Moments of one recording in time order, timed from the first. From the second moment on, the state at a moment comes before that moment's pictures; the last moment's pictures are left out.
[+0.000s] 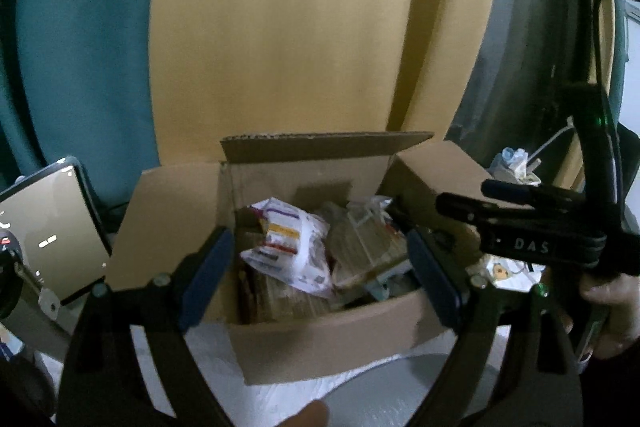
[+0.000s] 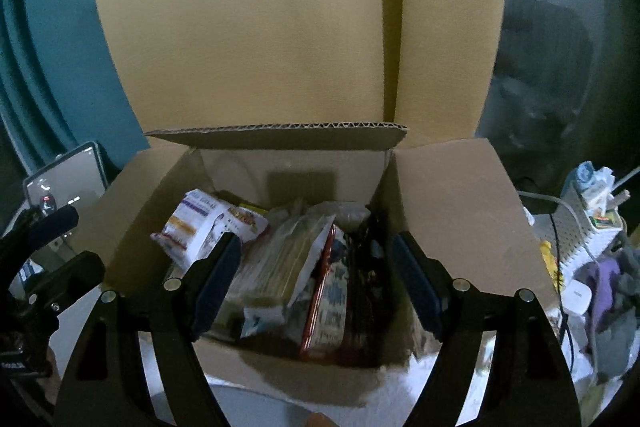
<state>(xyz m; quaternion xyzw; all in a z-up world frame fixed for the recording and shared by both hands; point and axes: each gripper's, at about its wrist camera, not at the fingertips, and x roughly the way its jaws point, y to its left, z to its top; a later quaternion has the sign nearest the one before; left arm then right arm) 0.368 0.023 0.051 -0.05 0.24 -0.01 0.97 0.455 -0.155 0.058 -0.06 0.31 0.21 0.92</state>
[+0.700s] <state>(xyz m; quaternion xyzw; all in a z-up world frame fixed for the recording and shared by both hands) 0.252 0.003 0.054 -0.05 0.21 -0.02 0.98 0.324 -0.187 0.066 -0.08 0.26 0.21 0.94</state>
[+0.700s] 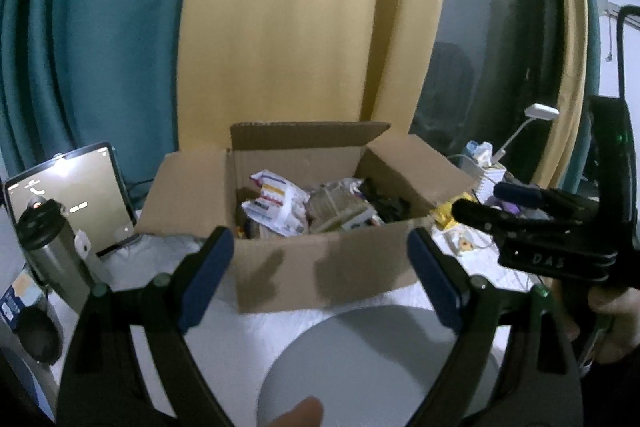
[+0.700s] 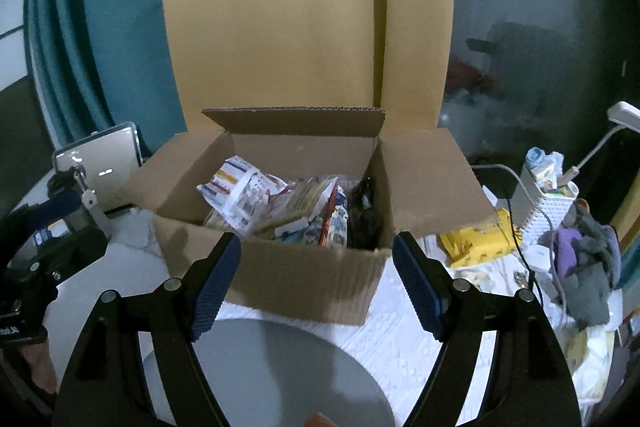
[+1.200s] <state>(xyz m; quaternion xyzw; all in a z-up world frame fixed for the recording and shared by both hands) 0.178 -0.031 0.069 -0.03 0.18 -0.04 0.98 0.229 -0.213 0.092 -0.07 0.20 0.19 0.96</state>
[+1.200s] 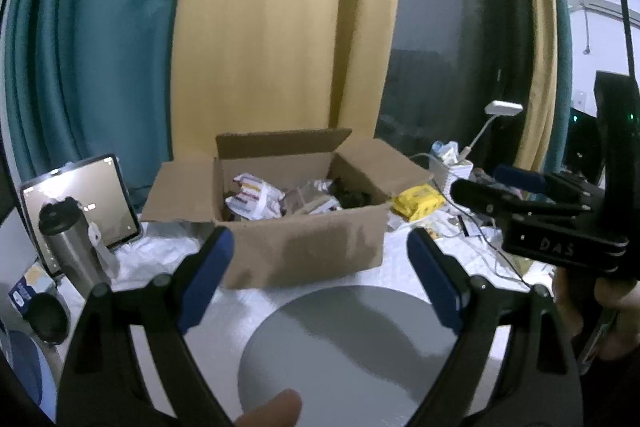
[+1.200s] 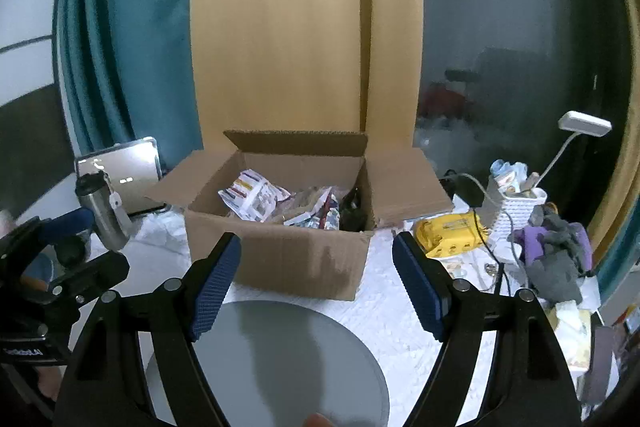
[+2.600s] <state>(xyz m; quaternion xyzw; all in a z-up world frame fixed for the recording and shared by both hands) 0.110 -0.040 0.113 -0.03 0.09 -0.04 1.00 0.139 -0.243 0.140 -0.06 0.11 0.18 0.97</state>
